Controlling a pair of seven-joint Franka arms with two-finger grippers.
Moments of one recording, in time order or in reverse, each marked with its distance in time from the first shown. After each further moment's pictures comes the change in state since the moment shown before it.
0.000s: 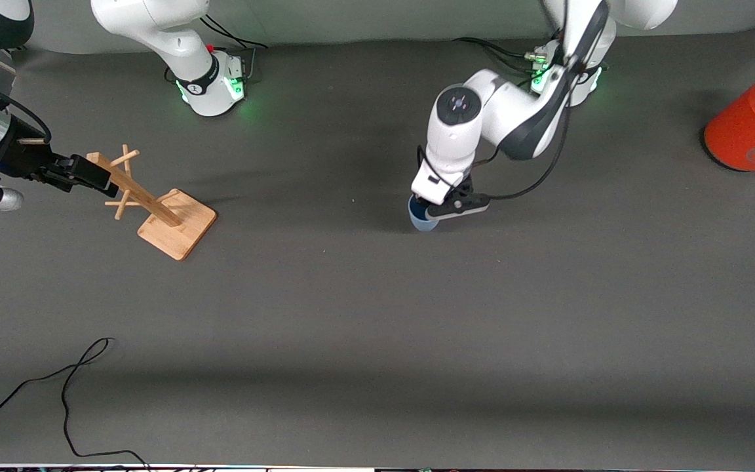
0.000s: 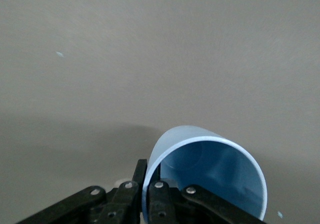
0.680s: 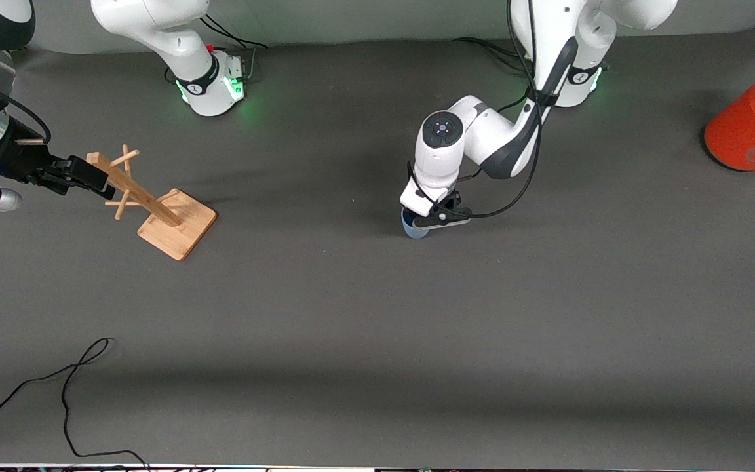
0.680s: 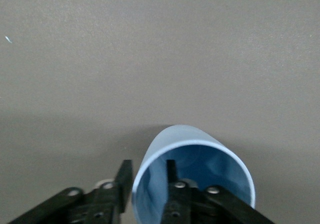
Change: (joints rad) left arm -0.002 0.083 -0.020 0.020 -0.002 0.063 0.002; right arm 0.000 0.000 0.000 -0.001 -0.026 0.023 -0.051
